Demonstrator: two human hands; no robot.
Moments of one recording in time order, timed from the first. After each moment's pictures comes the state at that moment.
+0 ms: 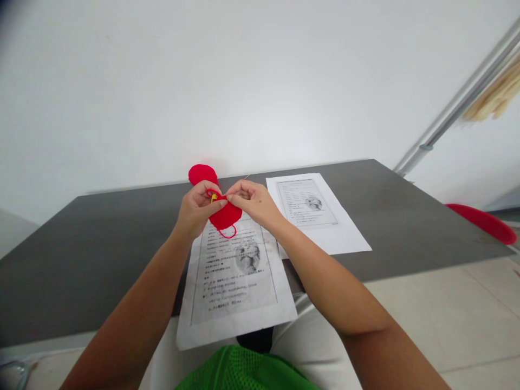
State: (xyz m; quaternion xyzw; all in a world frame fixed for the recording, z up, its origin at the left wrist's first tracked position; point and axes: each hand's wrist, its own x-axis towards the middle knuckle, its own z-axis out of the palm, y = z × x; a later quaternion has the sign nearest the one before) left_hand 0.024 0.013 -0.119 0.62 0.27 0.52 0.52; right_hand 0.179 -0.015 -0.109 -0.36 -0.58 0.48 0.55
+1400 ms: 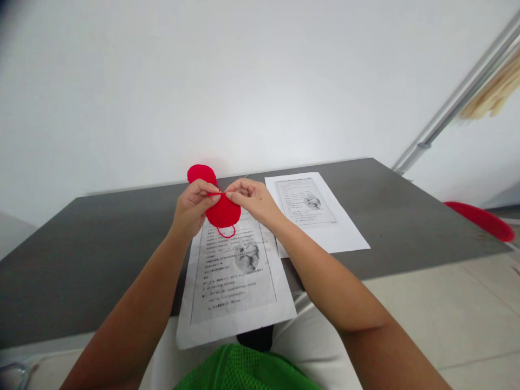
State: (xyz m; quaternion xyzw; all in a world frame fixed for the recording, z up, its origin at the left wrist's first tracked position) left_hand 0.019 0.020 -0.125 0.62 0.25 0.54 0.51; right_hand 0.181 -0.015 -0.108 -0.36 -0.57 0.49 0.56
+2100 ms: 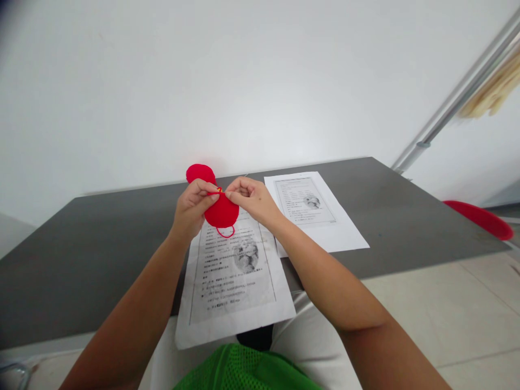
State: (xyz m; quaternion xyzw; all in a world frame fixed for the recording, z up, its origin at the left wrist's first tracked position) left_hand 0.021 0.019 -0.128 0.63 0.24 0.55 0.49; right_hand 0.181 -0.017 -0.106 -0.36 -0.59 0.45 0.56
